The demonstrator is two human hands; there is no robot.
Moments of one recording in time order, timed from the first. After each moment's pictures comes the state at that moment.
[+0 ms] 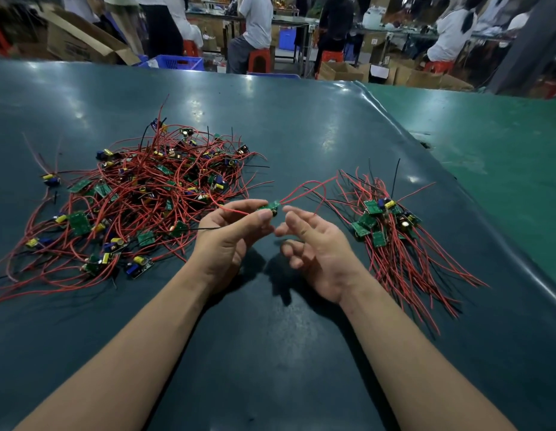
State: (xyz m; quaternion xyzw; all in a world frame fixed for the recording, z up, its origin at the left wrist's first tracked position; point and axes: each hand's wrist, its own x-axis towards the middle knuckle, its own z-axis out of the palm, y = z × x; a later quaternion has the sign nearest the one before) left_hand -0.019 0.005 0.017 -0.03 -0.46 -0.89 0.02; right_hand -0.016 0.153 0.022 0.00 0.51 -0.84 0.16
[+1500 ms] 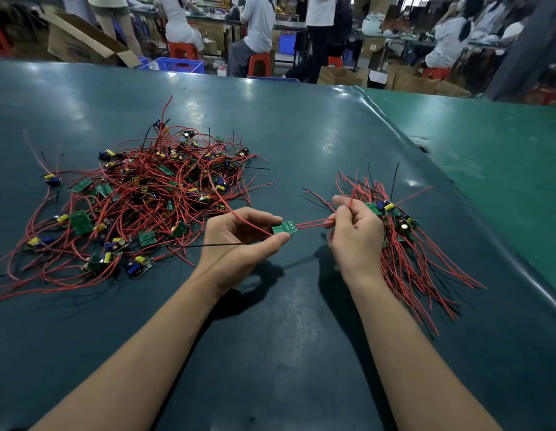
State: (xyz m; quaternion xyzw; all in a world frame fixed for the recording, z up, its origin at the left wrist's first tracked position) left_hand -0.004 0.010 0.018 -0.11 -0.68 -0.72 0.13; right_hand -0.042 0.181 0.013 0.08 0.73 -0.65 -0.22
